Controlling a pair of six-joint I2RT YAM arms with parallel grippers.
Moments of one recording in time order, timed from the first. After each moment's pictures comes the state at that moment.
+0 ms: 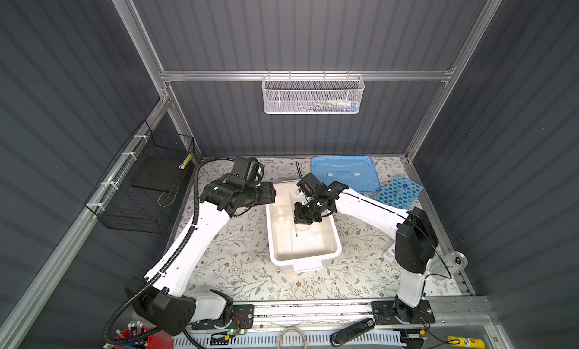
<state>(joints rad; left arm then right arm) -0.46 1.33 1.47 -0.99 0.04 -0.45 0.79 1.89 1.58 -0.80 -0.30 0.71</state>
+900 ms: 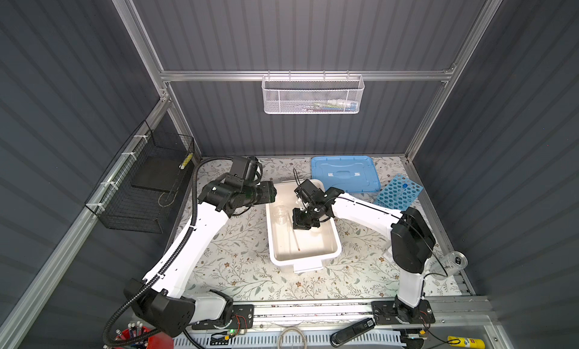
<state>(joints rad) -0.46 1.32 1.47 -0.98 0.07 -0.44 0.82 1.93 1.52 -0.74 -0.30 0.73</state>
